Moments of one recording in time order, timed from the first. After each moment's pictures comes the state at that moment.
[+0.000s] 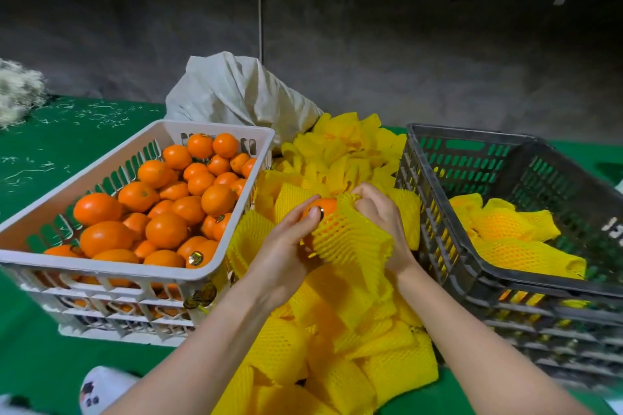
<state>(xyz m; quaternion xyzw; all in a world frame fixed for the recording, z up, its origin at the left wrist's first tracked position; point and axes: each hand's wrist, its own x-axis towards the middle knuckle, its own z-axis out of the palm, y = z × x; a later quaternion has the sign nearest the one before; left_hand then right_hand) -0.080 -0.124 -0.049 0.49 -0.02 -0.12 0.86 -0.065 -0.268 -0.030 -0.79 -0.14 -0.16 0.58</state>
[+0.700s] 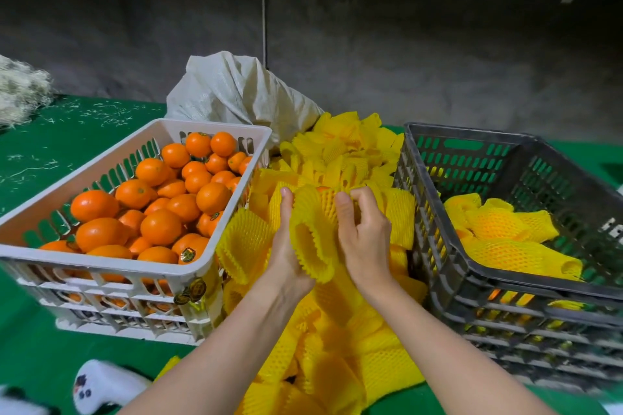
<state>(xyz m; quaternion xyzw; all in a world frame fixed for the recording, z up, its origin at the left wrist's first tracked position) -0.074 -0.161 -0.052 0.35 0.02 -0.11 0.93 -0.075 -0.255 -0.047 -0.78 -0.11 -0.34 0.52</state>
